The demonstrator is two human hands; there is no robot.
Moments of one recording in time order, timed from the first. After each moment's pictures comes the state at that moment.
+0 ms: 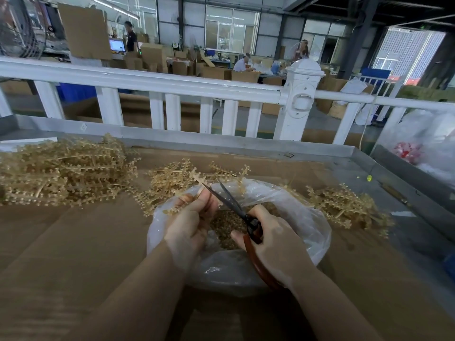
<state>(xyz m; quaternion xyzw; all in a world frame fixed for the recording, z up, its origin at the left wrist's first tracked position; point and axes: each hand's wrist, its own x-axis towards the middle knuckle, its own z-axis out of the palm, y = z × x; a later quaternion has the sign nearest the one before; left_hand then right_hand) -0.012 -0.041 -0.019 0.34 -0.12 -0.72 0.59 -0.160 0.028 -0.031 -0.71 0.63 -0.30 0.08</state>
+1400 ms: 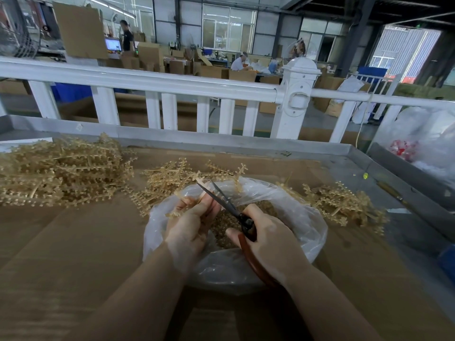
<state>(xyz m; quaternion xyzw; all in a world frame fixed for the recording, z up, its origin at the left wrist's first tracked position) -0.018 -0.038 -0.025 0.34 -0.12 -0.73 0.58 -0.158 0.025 -0.029 -0.73 0.62 -0.29 0.05</state>
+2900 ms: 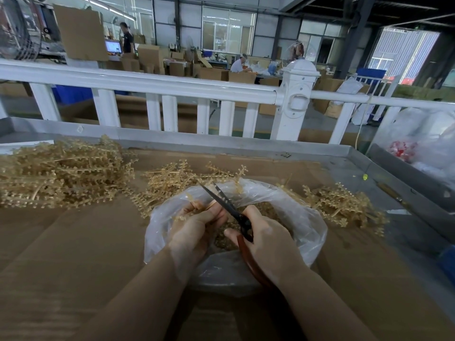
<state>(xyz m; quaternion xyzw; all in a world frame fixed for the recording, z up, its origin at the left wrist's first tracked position) -0.016 -0.023 -0.023 0.35 -0.20 -0.75 0.53 -0.156 0.020 -0.039 -0.74 0.60 -0.30 0.02</state>
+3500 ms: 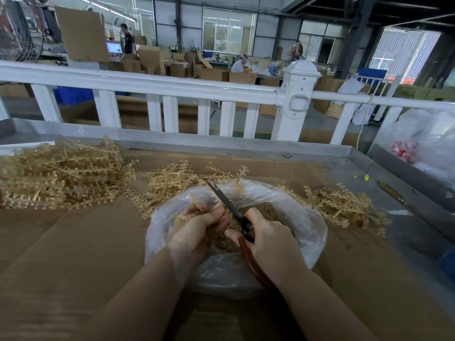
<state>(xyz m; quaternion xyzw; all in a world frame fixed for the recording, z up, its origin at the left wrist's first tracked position) -0.015 -0.030 -0.028 0.37 -0.21 -0.75 0.51 -0.155 0.023 -0.035 -0.73 0.62 -0.30 -0.01</state>
